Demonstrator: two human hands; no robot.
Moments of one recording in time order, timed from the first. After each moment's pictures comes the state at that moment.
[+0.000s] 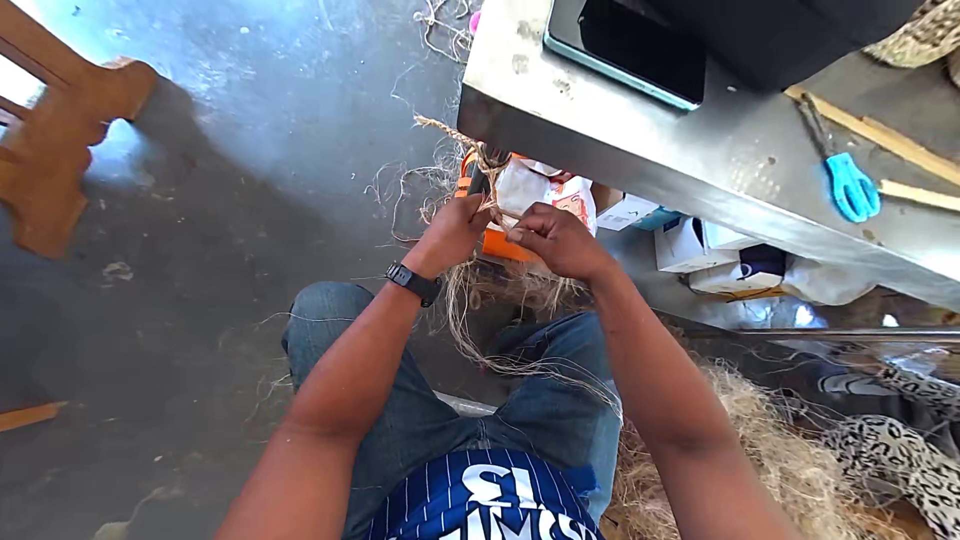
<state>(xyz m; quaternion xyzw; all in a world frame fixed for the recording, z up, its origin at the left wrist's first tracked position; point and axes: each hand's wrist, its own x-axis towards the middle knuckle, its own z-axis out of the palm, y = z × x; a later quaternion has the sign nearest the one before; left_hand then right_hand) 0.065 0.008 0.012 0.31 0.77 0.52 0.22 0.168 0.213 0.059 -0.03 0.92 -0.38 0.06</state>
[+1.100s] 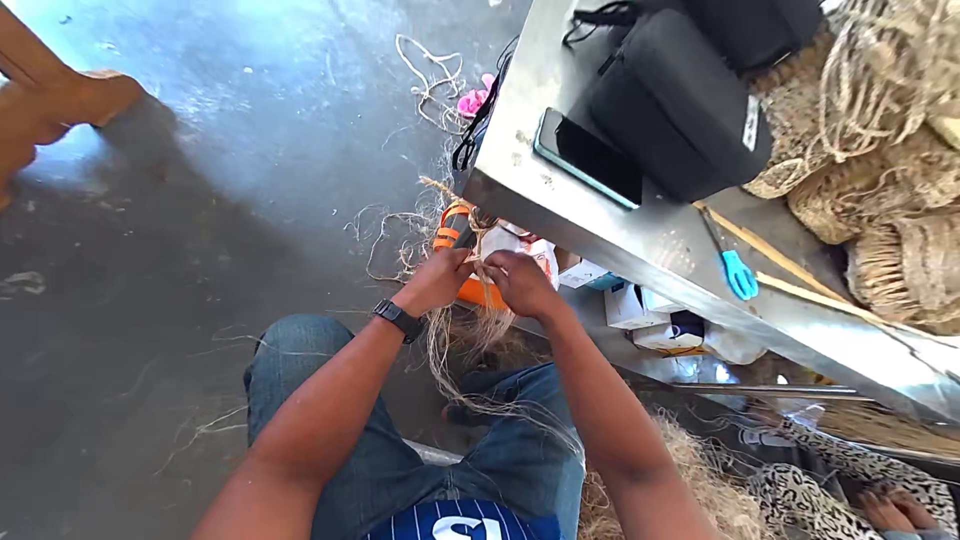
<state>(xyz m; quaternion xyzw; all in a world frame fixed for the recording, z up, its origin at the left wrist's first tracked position) 0.059 0.007 0.005 0.33 0.75 0.53 0.22 0.143 0.183 0.072 -0.02 0.98 -0.17 0.05</state>
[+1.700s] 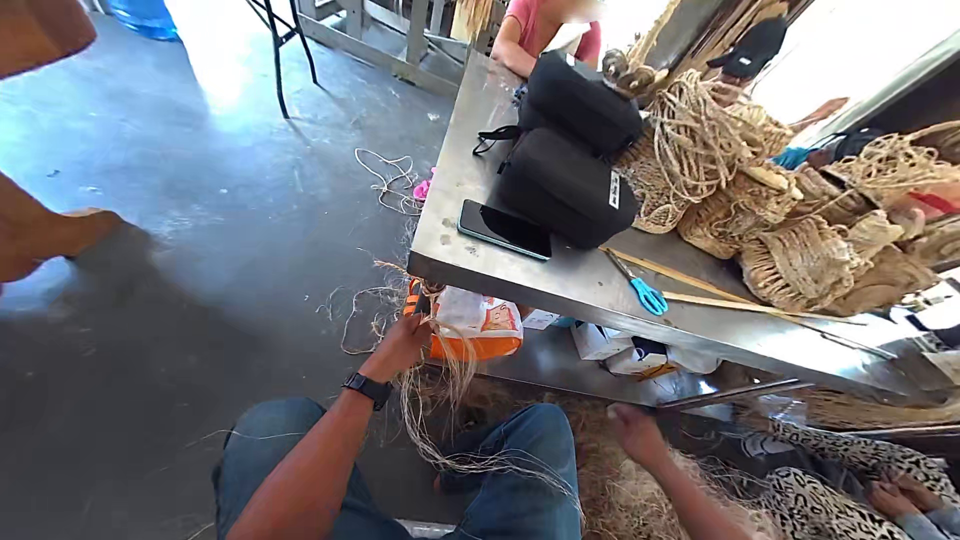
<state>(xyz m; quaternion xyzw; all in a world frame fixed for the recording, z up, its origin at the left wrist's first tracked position) 0.064 0.009 -0.006 0.29 0.76 0.53 0.24 0.451 0.377 0.036 0.40 0.90 -0.14 0.08</state>
